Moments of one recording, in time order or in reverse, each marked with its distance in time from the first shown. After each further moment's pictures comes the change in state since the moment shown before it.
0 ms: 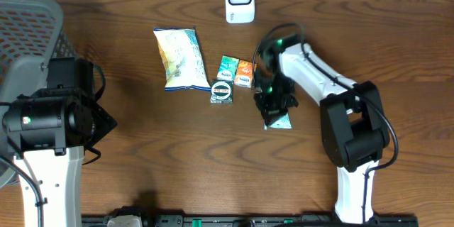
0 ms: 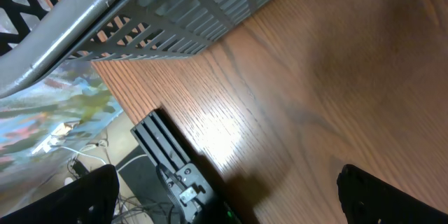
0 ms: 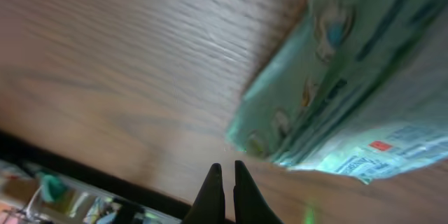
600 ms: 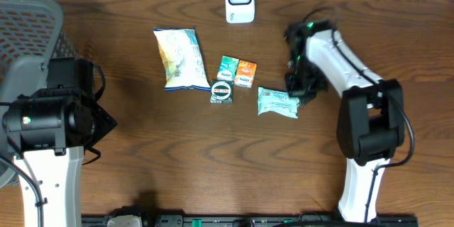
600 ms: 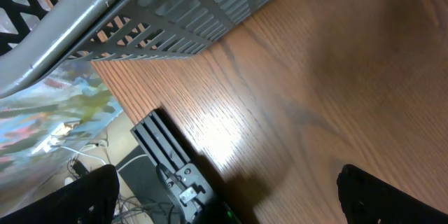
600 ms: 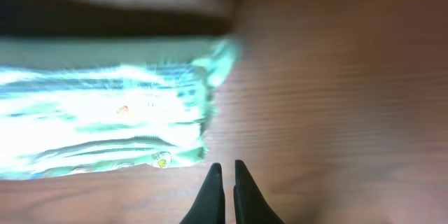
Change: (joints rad) left arm 0.000 0.000 0.000 0.000 0.000 0.000; right arm -0.169 0.002 0.157 -0.061 0.326 0.203
